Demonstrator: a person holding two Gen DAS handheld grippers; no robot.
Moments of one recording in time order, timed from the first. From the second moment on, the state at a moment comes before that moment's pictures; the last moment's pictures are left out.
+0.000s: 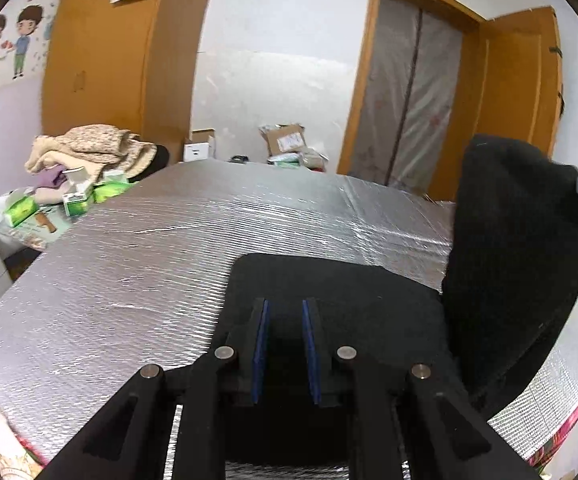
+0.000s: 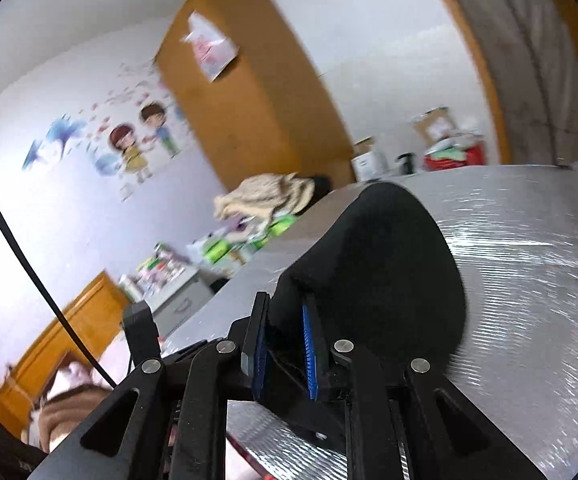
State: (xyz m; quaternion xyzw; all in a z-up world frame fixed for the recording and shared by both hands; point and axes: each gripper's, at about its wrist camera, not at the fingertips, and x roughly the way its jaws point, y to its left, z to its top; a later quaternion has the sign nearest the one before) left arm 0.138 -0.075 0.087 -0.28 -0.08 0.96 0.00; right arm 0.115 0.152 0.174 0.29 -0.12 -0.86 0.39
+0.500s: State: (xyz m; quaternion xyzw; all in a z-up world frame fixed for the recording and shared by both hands) left arm 0.158 -0.111 0.092 -0.27 -0.13 0.95 0.05; right arm 0.095 0.105 0.116 0.33 -0.11 -0.84 0.40
